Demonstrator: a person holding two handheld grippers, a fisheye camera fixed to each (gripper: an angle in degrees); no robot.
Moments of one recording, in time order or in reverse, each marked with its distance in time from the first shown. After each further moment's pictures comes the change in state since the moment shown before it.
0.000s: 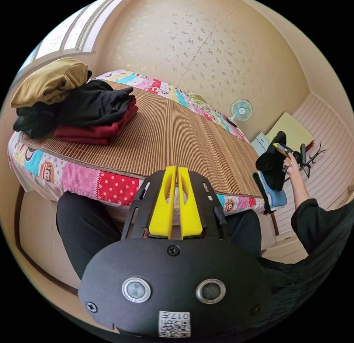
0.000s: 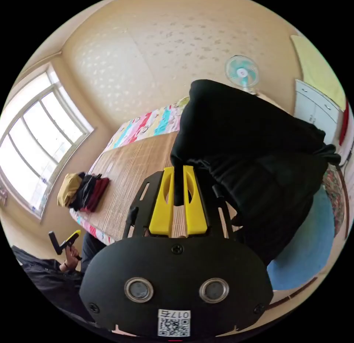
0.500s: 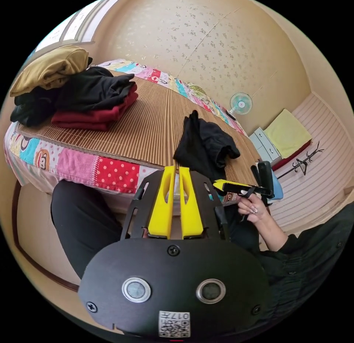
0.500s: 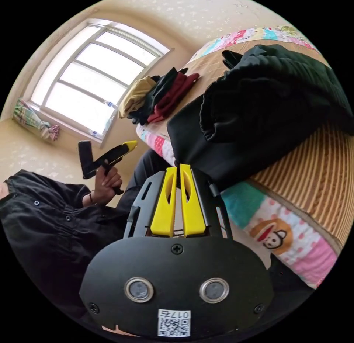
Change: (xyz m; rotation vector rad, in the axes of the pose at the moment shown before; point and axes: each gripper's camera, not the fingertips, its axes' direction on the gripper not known) left arm -0.004 -0.012 0.021 -0.086 0.082 0.018; right arm -0.187 0.311 0.167 -0.466 -0.618 -0.204
